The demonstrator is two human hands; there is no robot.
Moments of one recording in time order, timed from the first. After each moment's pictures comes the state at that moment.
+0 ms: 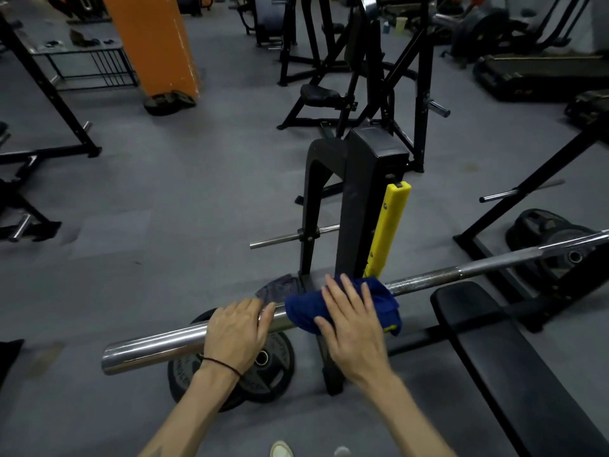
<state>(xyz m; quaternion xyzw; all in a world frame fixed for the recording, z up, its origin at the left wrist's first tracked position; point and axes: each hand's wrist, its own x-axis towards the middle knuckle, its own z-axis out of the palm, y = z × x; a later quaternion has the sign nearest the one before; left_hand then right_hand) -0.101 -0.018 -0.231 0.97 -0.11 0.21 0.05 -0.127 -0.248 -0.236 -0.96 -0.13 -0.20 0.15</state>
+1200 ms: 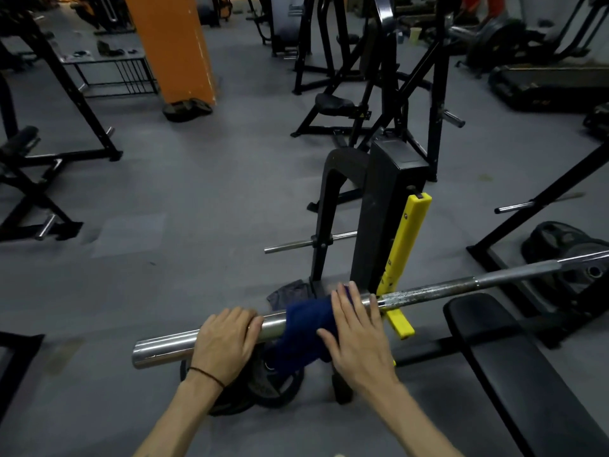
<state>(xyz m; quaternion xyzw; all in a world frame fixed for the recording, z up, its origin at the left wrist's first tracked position) -0.116 0.034 -0.229 0.97 -0.14 0.20 0.05 -0.133 -0.227 -0.235 -0.98 -0.12 -0.15 0.02</state>
